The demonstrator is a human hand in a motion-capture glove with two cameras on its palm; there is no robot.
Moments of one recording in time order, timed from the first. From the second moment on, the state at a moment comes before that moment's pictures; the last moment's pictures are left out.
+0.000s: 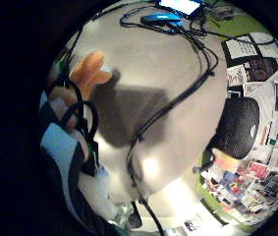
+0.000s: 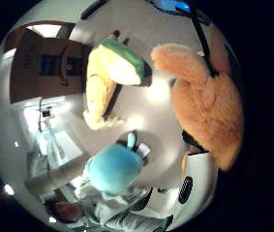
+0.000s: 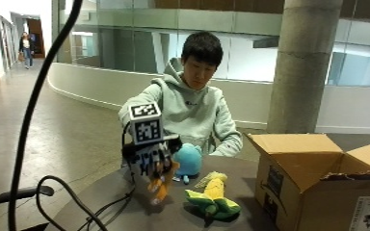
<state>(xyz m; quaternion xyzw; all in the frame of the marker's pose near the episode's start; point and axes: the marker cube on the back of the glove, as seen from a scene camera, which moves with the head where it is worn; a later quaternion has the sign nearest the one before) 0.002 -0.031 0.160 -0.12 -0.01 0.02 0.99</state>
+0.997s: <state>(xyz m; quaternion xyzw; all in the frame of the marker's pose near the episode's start) -0.348 -0.112 -0.033 0.15 -0.04 -0.18 0.97</state>
